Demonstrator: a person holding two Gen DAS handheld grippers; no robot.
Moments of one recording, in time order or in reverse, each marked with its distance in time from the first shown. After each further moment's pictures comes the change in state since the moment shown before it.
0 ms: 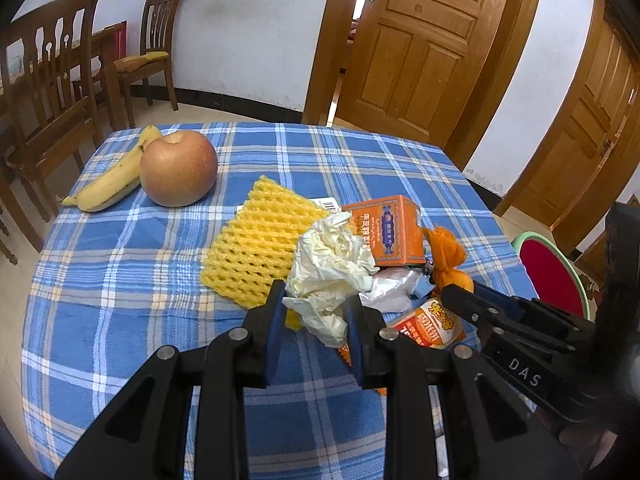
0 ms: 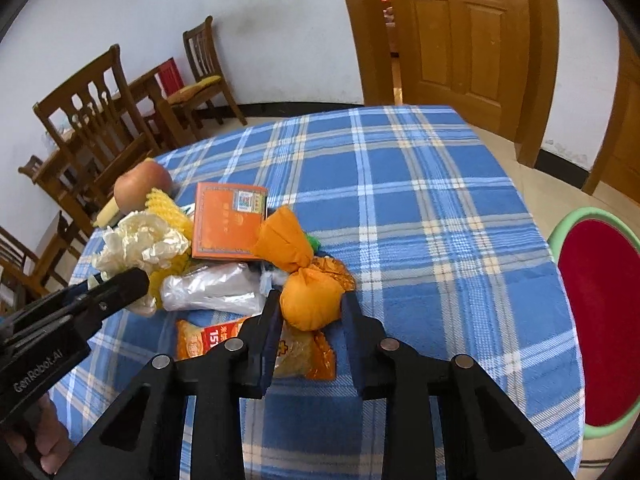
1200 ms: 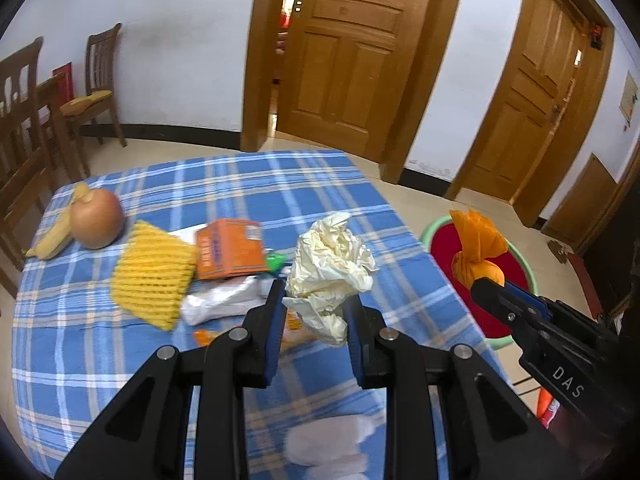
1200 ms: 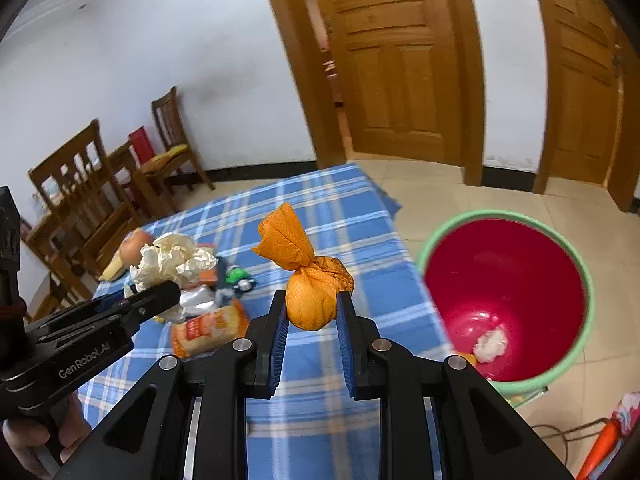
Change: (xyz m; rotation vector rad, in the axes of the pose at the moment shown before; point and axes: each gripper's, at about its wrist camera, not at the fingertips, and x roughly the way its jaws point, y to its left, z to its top) left arm -0.039 -0.111 -0.003 0.164 -0.033 -0.137; right arm -0.132 -0.069 -0.036 0.160 -0.227 -0.097
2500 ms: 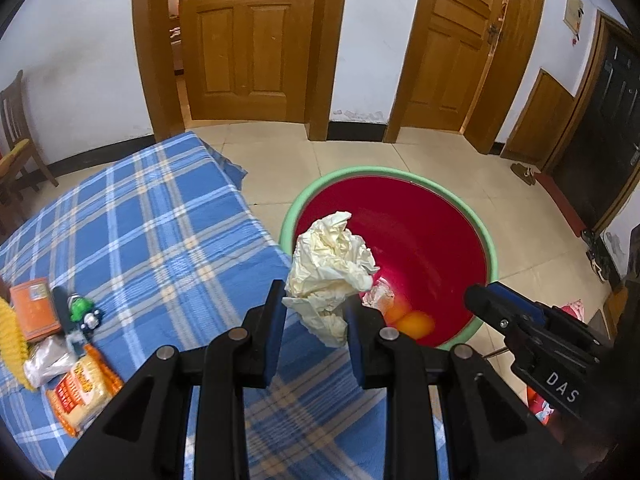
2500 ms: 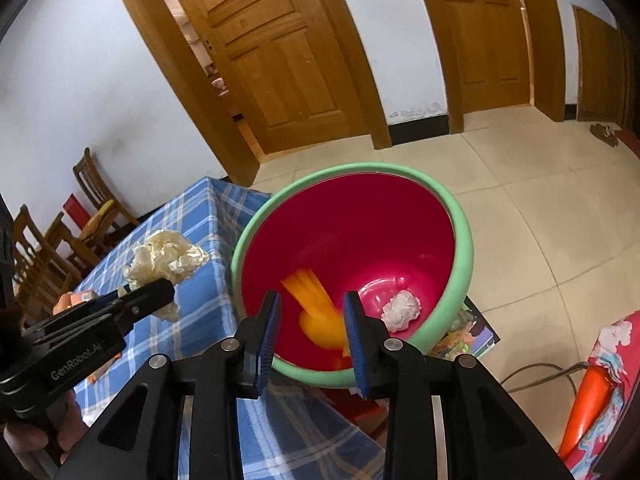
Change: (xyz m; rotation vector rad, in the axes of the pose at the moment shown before) left arm 0.093 -0.159 0.001 0.255 0.134 -0.121; right arm -0.014 -0.161 -0.027 0.307 0.012 -0.149
